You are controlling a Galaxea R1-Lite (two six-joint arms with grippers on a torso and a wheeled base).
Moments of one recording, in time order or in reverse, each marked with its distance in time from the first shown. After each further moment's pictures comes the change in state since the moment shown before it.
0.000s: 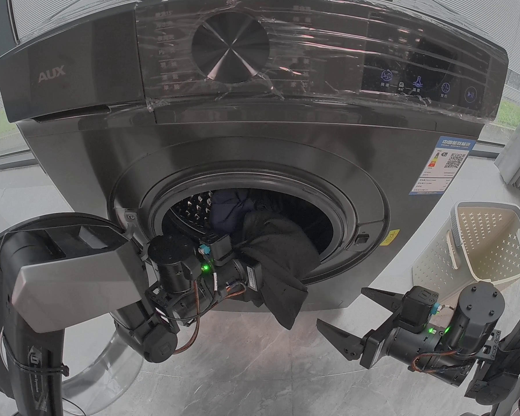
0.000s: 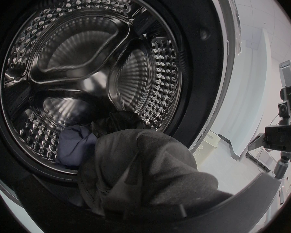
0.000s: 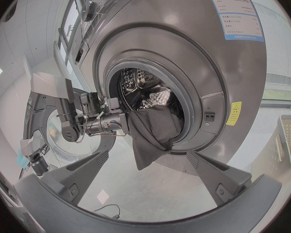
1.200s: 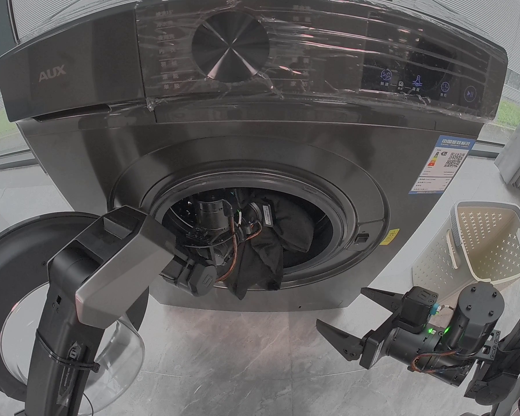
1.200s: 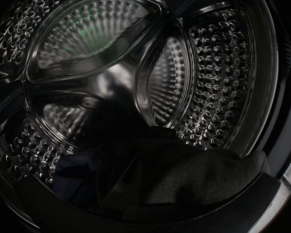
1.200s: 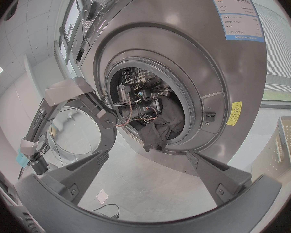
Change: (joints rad) left arm 0.066 0.241 -0.757 0.480 0.165 -0.020; right arm 0.000 0.004 0.002 -0.005 0.002 -0.008
